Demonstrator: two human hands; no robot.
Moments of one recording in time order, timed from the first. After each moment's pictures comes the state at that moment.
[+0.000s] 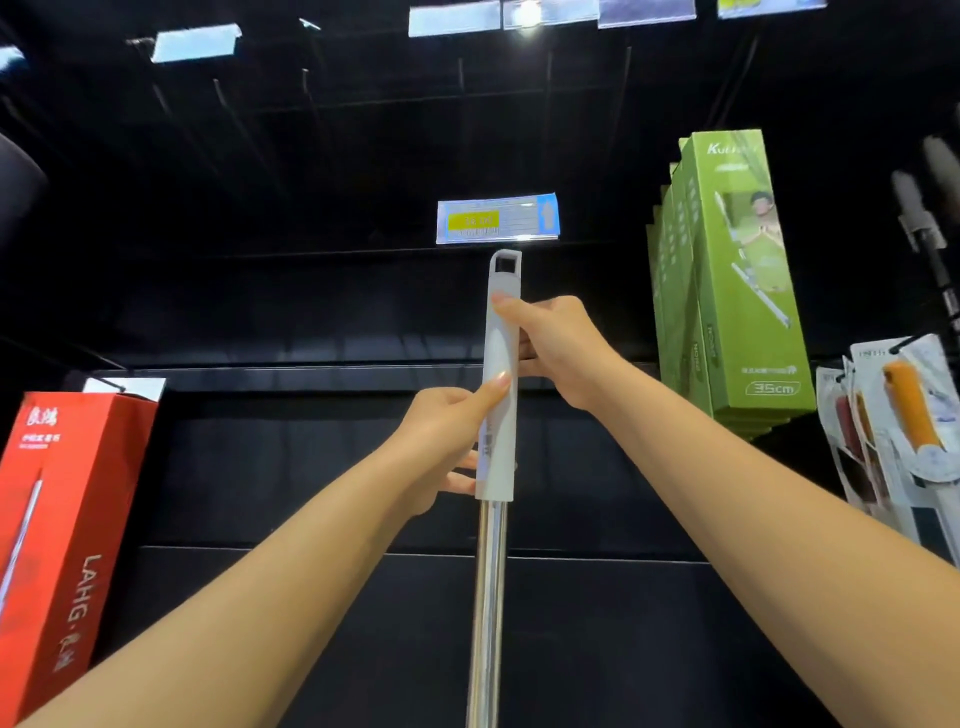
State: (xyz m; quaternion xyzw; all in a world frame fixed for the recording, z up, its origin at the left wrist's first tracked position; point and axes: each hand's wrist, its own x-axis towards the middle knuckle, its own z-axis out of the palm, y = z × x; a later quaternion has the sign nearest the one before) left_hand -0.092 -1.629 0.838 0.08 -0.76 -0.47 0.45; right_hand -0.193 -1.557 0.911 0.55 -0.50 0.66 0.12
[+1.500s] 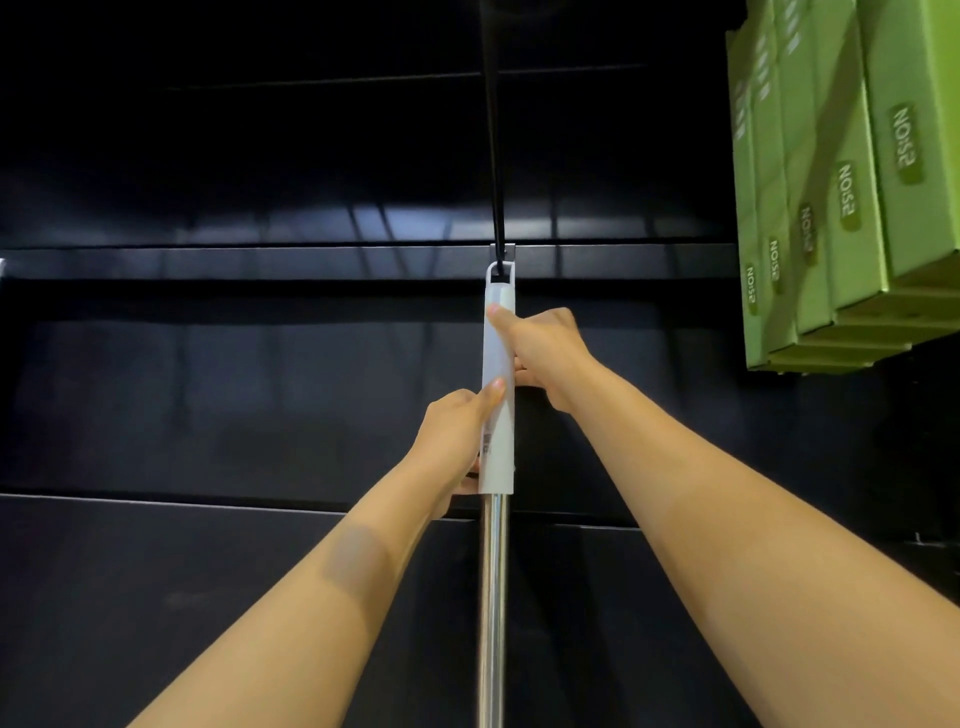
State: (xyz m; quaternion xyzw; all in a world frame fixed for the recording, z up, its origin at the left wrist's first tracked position) left_hand -0.295 -1.774 0.801 0.11 -0.73 -0.52 0.43; right_hand -0.380 -1.718 0.880 0.44 -0.60 0.67 0.07
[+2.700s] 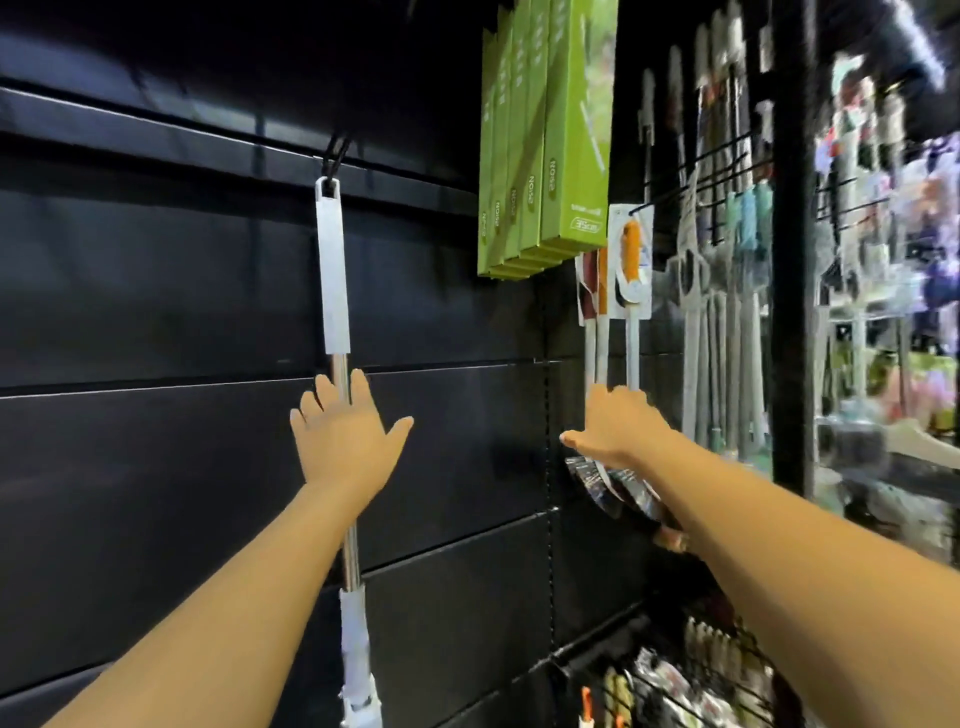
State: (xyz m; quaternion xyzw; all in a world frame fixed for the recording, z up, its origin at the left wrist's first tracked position) left_hand -0.216 -1.726 0.677 0.14 -0.91 -0.03 0.39; right_hand -0.244 -1.459 0.699 0.05 -0.97 0.09 0.21
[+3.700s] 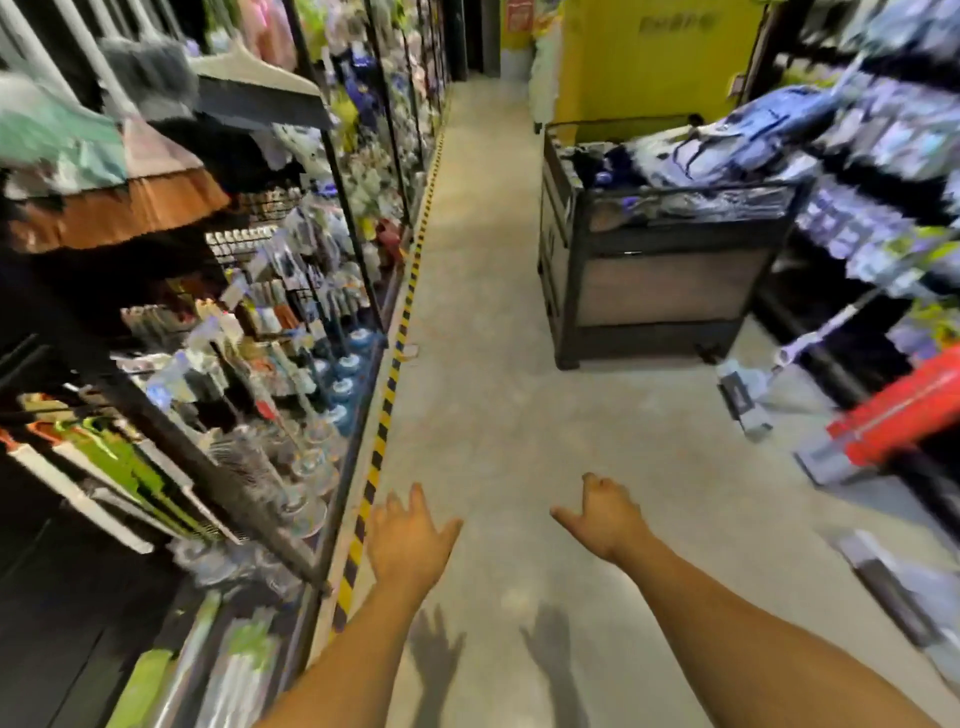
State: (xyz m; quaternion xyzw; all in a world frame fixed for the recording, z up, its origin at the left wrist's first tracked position) left_hand 0.160 -1.195 0.209 -0.31 -0.94 -0.02 -0.14; right_hand 0.329 -1.030 0.215 -0.48 -0.84 0.25 -0.08
